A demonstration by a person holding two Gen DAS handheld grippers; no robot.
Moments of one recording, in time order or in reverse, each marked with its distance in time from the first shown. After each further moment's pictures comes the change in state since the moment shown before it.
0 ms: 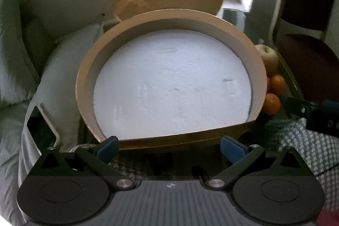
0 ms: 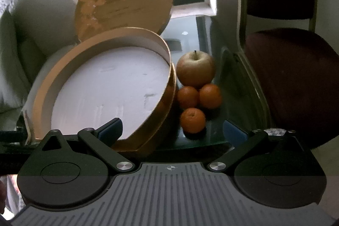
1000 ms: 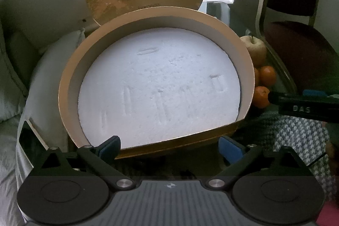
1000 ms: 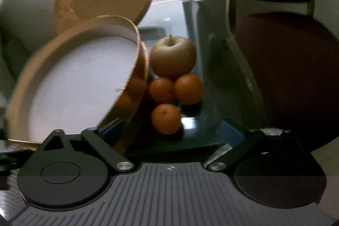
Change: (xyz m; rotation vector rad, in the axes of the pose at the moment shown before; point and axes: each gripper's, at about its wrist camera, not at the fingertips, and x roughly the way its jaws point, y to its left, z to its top) left arm 0.015 -0.016 0.008 0.082 0.021 -0.036; right arm 0.050 -0.031 0.001 0.028 0.052 -0.006
